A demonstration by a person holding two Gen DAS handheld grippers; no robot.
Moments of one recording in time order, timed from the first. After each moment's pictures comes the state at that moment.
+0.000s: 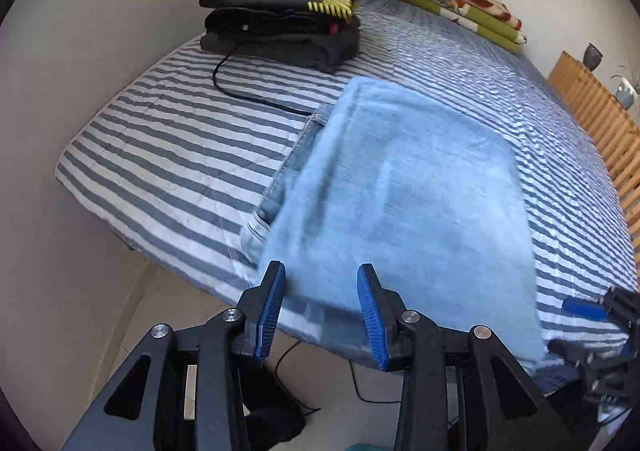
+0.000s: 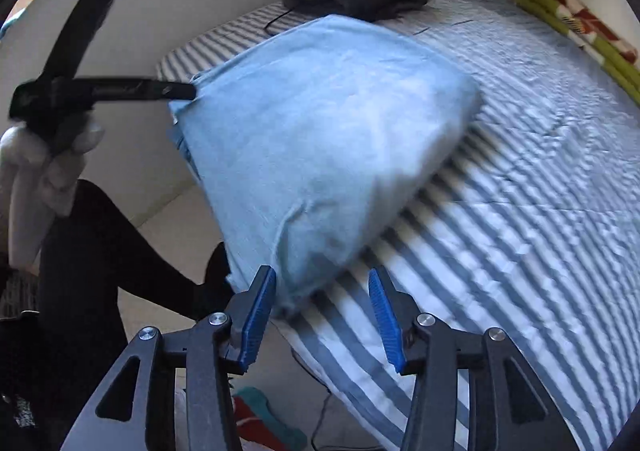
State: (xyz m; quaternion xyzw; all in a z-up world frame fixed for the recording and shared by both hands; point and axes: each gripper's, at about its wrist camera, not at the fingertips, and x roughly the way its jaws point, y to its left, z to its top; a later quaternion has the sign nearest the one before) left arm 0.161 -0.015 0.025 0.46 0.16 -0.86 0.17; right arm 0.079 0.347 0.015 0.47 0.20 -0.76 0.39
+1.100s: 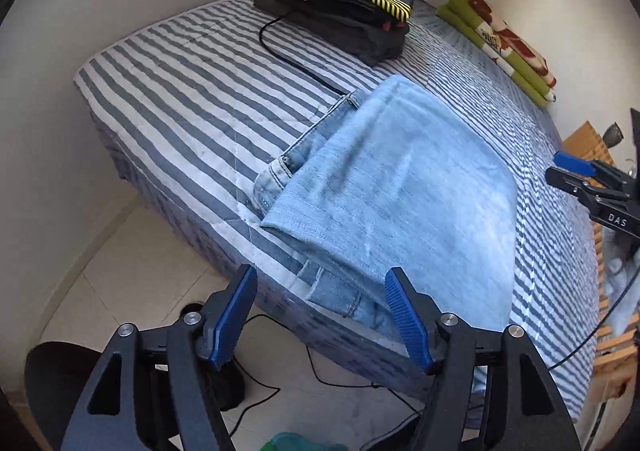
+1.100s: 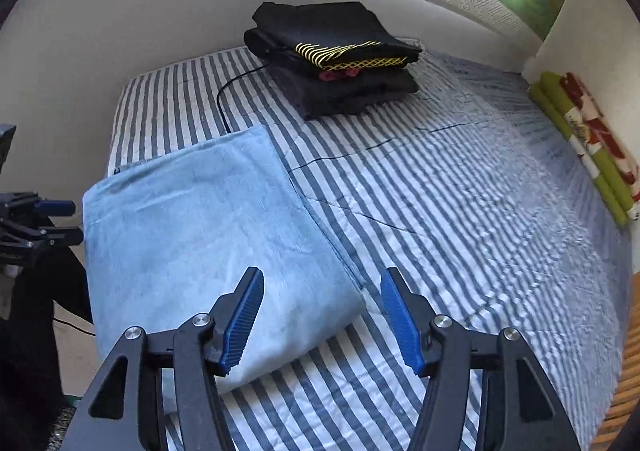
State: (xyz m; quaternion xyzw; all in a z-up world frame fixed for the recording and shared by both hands) left arm 0.186 -0.026 0.007 0.44 0.31 -0.82 0.21; right arm -0.078 0.267 0.069 0.39 0.29 -0.75 0.45
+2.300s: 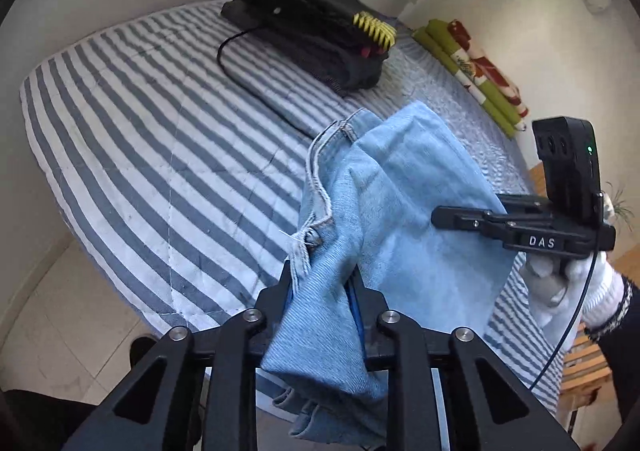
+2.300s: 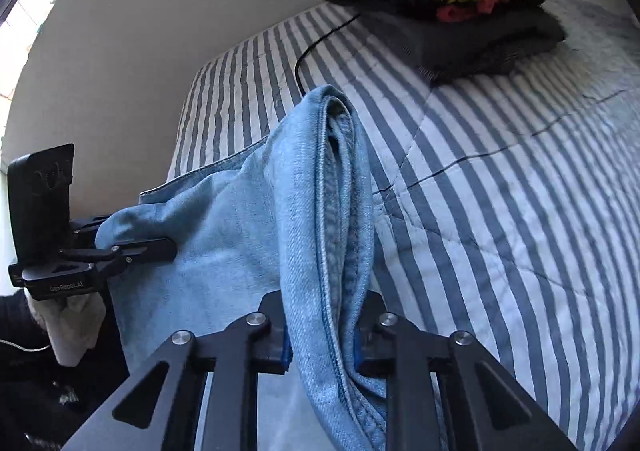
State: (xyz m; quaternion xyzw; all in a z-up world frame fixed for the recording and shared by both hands) left arm 0.136 -0.057 0.002 0.38 0.35 -0.84 0.16; right arm -0.092 0.193 0.014 0.50 0.21 -0.62 0.57
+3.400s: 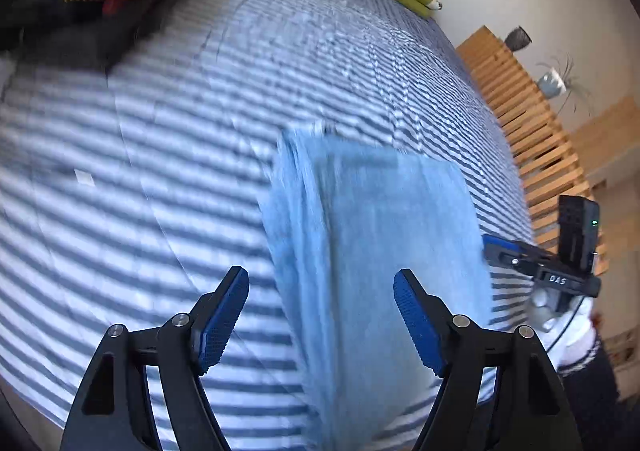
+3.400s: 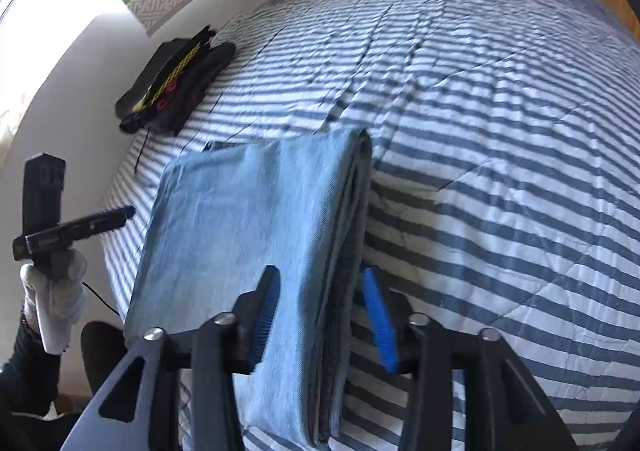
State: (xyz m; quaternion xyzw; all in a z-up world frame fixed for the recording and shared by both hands) left arm -0.032 0.052 0.018 0.51 0.28 -0.81 -0.05; right arm -0.123 0.508 0.017 0.56 -0.03 -0.75 0.35
